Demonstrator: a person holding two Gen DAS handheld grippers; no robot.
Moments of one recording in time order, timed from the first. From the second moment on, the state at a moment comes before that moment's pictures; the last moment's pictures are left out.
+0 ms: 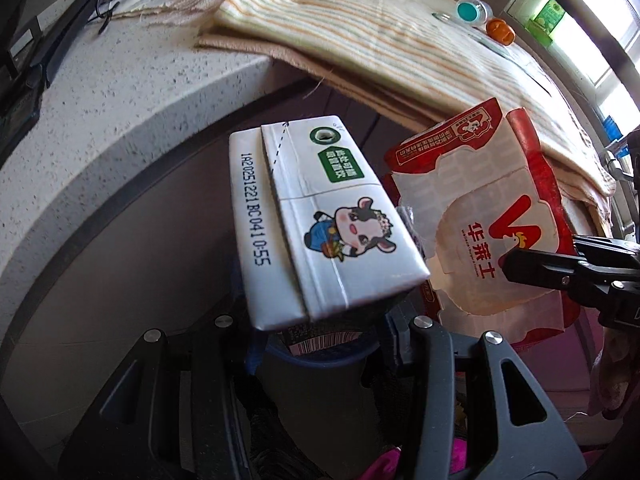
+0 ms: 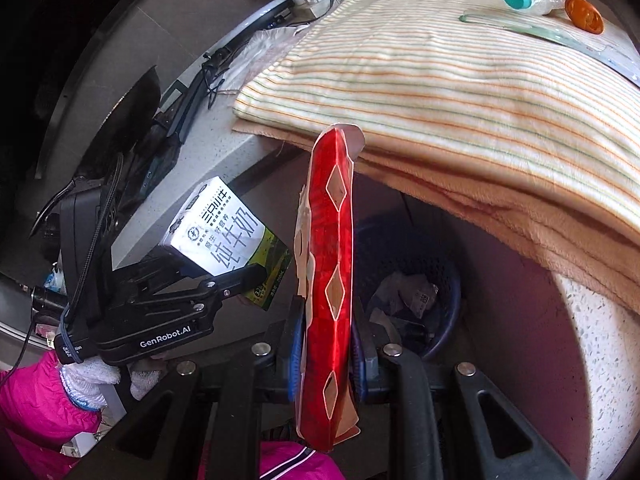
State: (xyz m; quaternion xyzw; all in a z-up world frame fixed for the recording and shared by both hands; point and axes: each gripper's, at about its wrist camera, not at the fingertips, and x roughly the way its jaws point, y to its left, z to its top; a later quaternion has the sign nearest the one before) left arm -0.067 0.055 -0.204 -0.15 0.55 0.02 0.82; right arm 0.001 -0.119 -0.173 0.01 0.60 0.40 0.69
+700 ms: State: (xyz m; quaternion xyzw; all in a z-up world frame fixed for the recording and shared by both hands) left arm -0.046 0.047 -0.271 -0.13 0.61 0.03 0.78; right arm 0.013 -0.096 -0.238 -0.05 0.63 0.35 0.69
